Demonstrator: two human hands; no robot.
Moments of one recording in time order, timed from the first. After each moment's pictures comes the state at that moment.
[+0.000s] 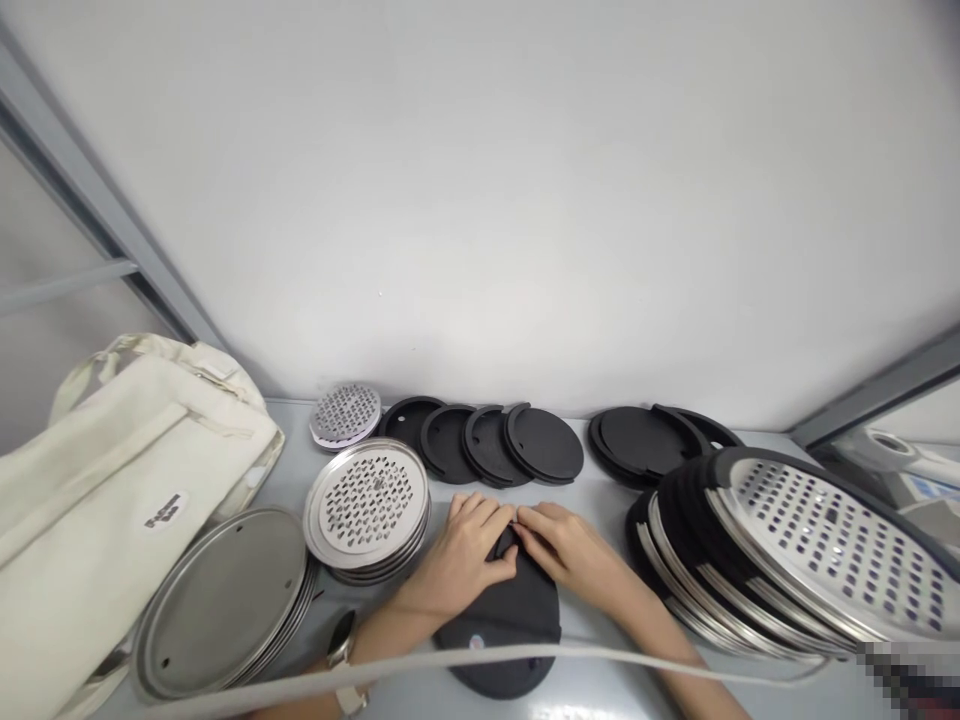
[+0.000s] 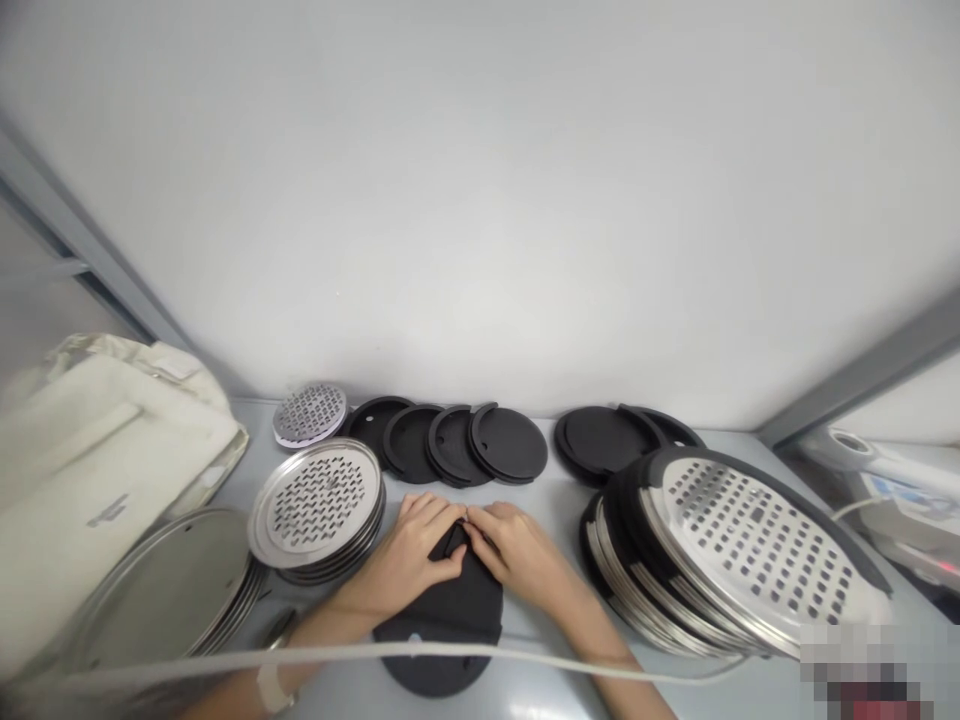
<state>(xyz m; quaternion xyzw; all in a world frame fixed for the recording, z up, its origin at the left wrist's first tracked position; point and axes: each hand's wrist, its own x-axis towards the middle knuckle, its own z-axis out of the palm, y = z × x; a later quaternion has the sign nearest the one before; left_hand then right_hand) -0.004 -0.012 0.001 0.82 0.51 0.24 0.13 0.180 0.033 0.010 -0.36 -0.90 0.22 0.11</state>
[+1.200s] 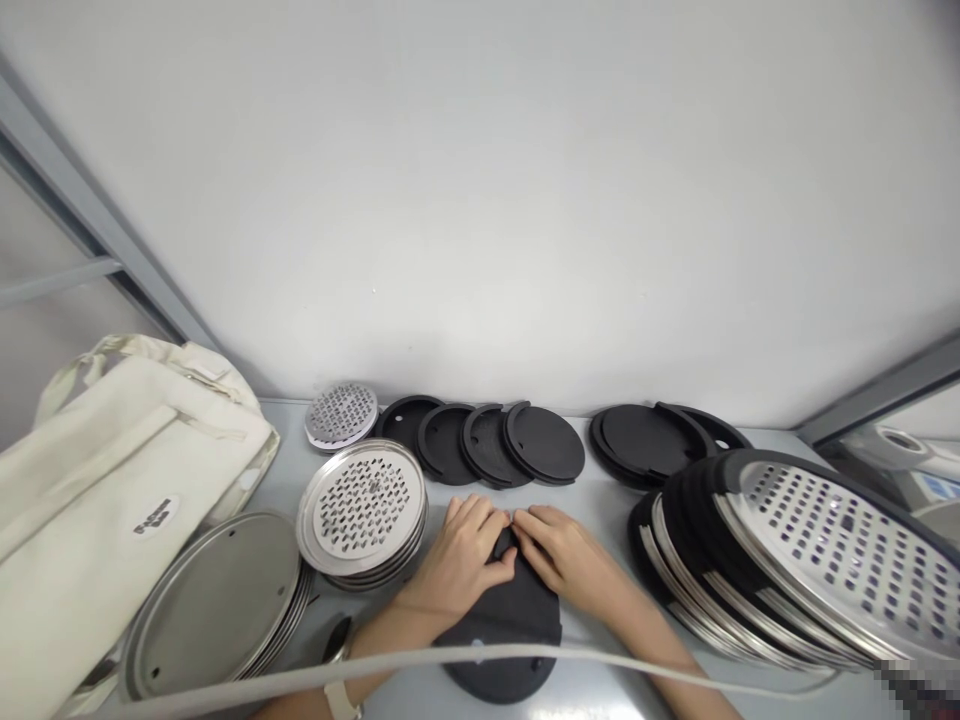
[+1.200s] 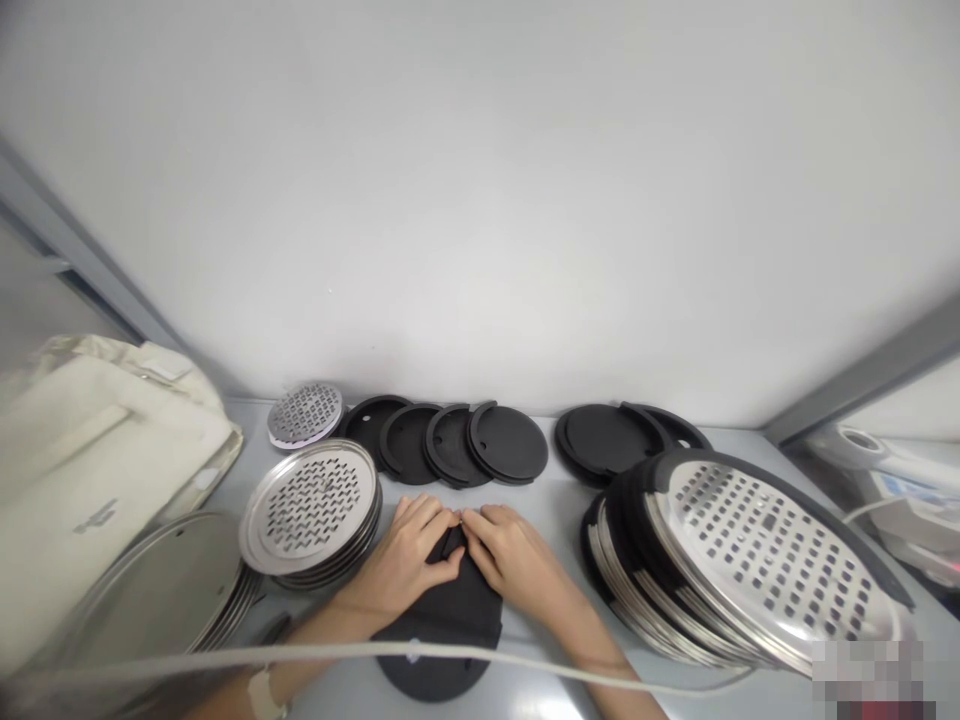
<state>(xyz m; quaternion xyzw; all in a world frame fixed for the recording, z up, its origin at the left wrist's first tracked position) -0.003 -0.011 -0.005 0.82 0.53 0.22 0.08 0.178 0.031 -0.001 -0.36 -0.89 0.23 0.14</state>
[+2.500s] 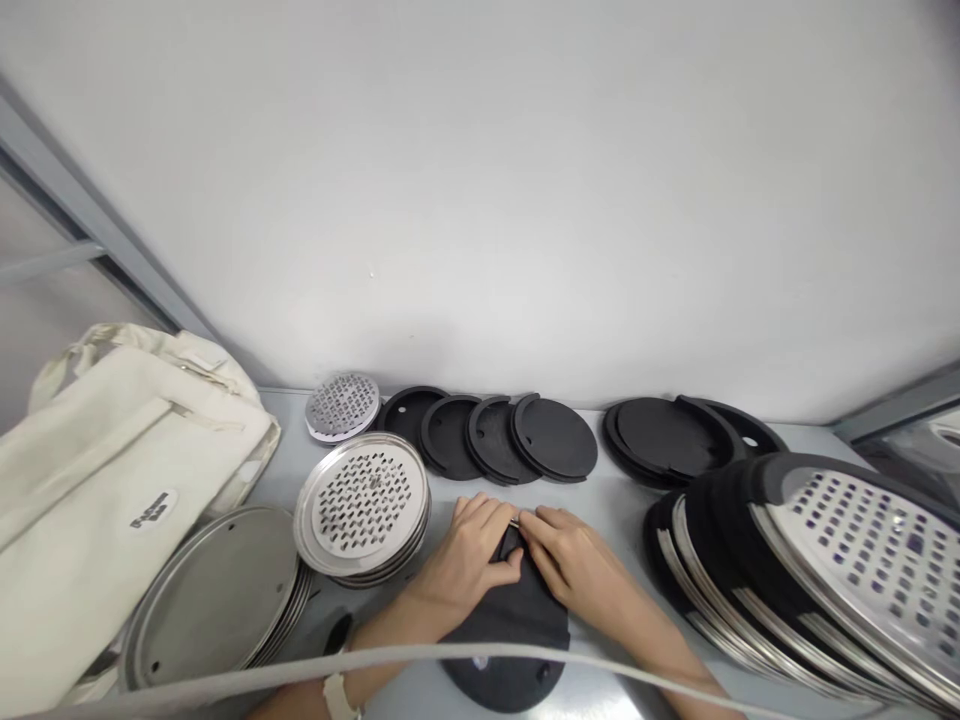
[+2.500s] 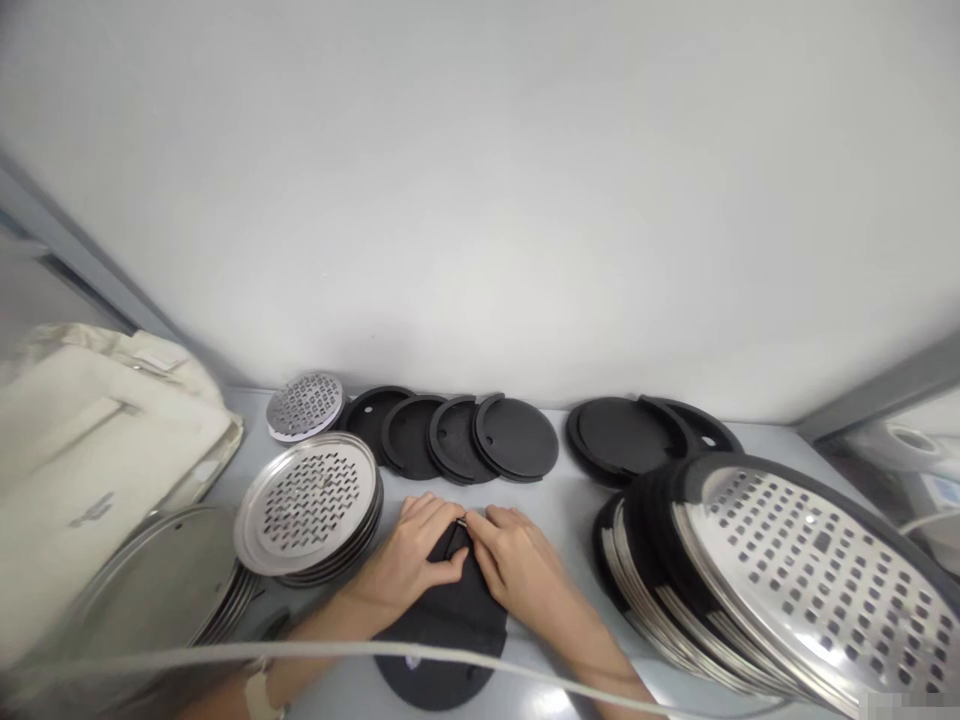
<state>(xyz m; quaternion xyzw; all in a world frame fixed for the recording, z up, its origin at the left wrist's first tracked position) -0.002 -0.008 -0.009 0.80 0.52 0.25 0.16 0.176 0.028 0.000 -0.38 -0.89 0.22 0.09</state>
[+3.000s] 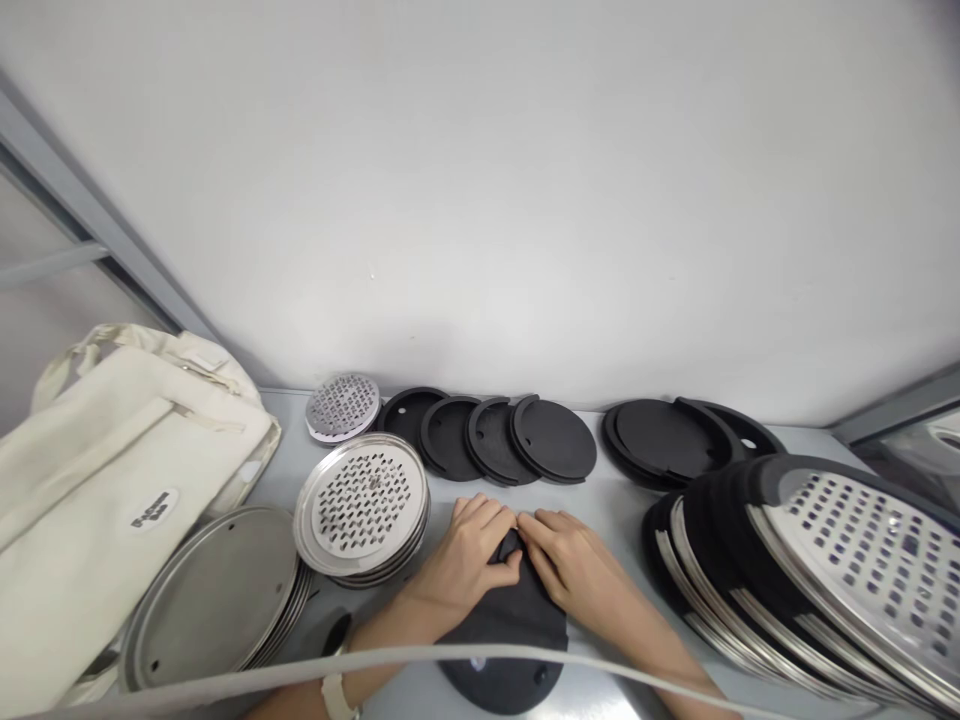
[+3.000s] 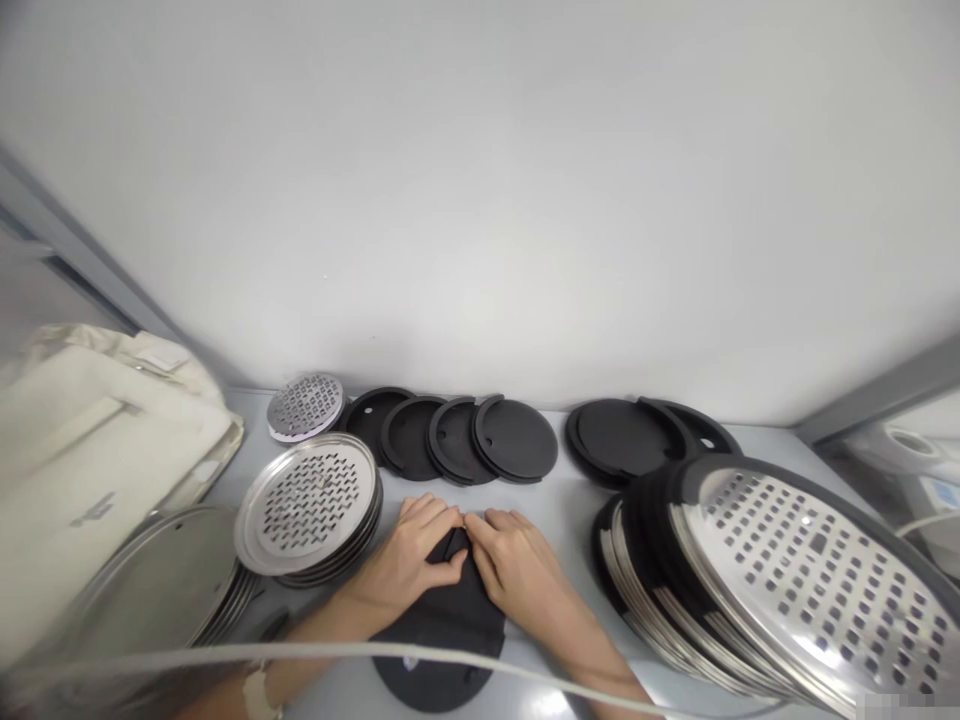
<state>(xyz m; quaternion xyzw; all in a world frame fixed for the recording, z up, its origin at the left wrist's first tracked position) -0.003 -0.007 -0.013 0.81 0.51 0.26 0.14 0.175 0.026 -0.001 -0.38 -0.90 0.19 0.09</state>
